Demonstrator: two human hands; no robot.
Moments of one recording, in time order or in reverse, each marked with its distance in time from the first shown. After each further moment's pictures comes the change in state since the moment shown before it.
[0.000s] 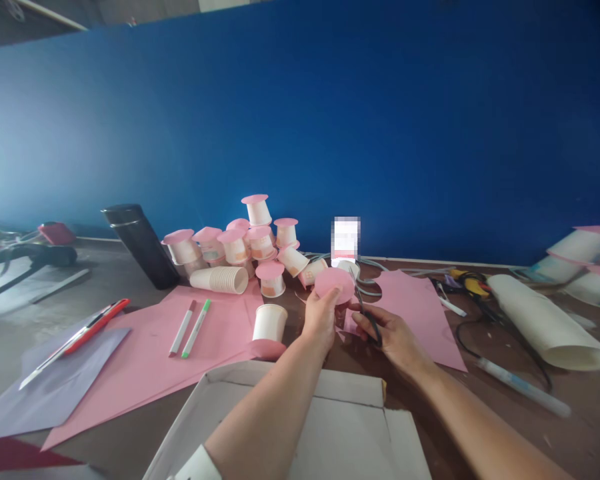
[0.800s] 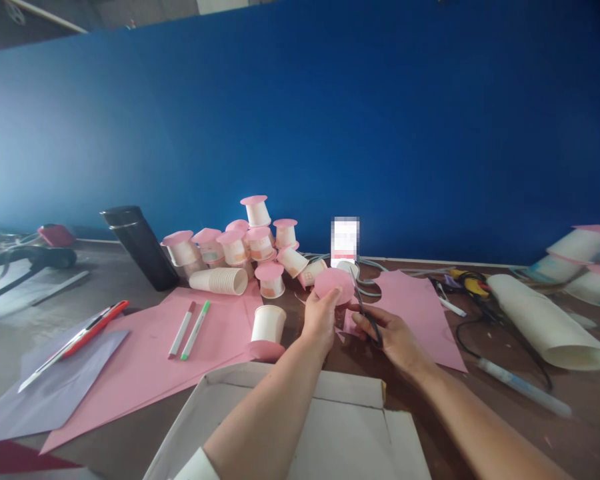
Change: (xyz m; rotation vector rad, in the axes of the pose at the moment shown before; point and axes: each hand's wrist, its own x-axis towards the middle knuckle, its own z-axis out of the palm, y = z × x) left_hand -0.001 0.001 -0.001 0.029 -0.010 0.009; right_hand -0.001 -0.002 0.001 0.068 0.005 0.016
